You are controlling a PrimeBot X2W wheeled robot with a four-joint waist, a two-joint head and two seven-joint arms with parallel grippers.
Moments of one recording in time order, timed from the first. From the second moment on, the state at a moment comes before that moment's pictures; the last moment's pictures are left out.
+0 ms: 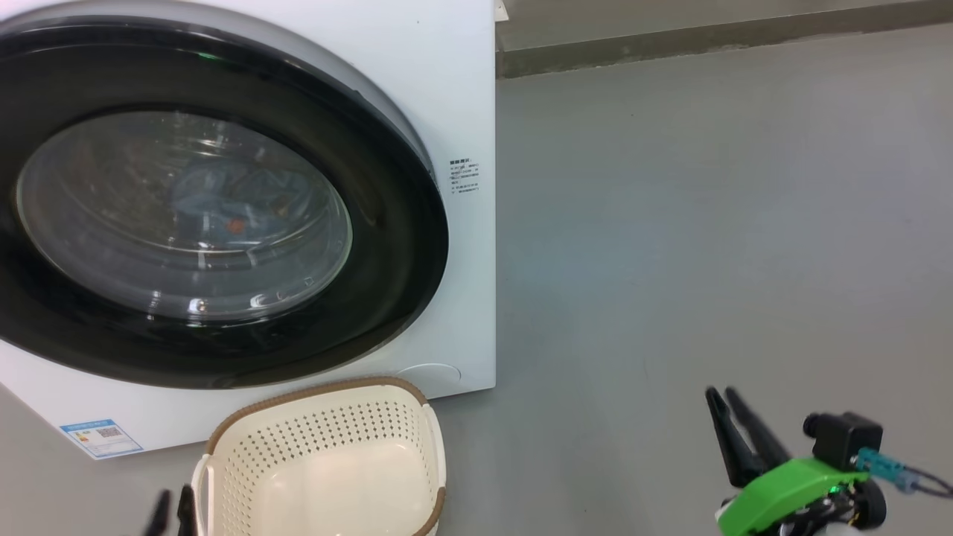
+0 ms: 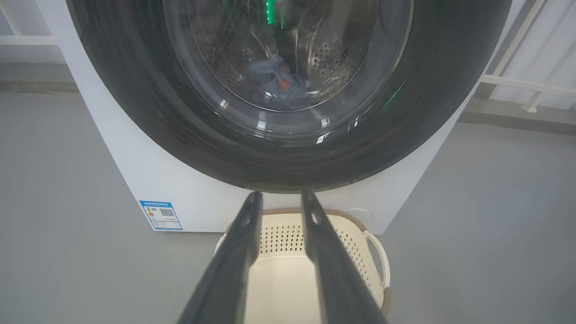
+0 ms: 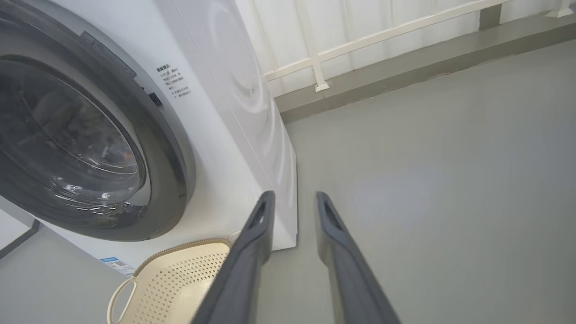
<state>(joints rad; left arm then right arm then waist) 0.07 0.10 0.07 0.31 -0.28 -0.13 -0.25 -0.19 -0.18 0.15 0.52 0.54 0.13 -0.26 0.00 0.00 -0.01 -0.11</state>
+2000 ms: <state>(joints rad) 0.05 0.05 0.06 0.34 -0.84 -0.13 -0.10 -0.11 -0.11 0.04 0.46 0.99 0.13 -0.10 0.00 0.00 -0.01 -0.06</state>
